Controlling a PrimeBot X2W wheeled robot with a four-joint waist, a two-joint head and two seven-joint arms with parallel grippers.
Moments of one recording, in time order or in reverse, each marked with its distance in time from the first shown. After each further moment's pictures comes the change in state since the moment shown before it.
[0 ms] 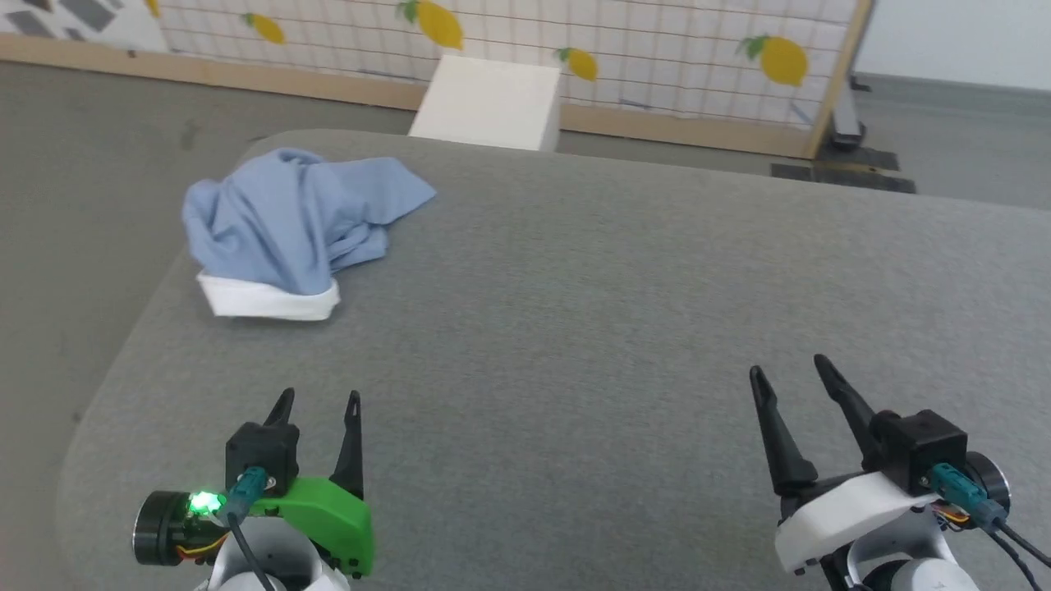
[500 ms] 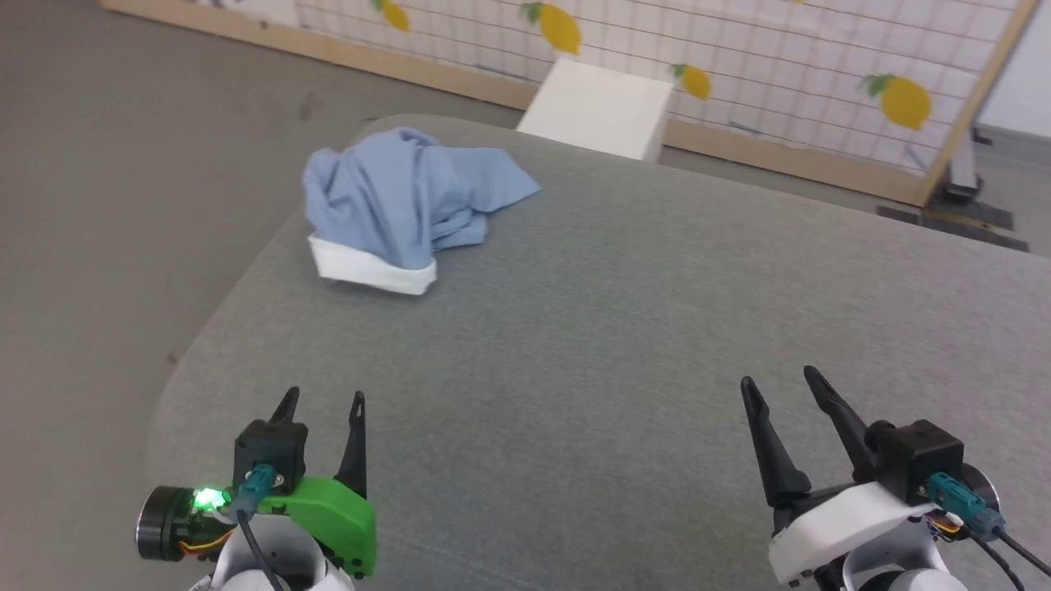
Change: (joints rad) left arm -0.008 0.025 -0.032 0.005 -0.001 0.014 0.007; right arm 0.022 0.001 0.021 -0.009 0.042 0.000 0.006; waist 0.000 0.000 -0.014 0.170
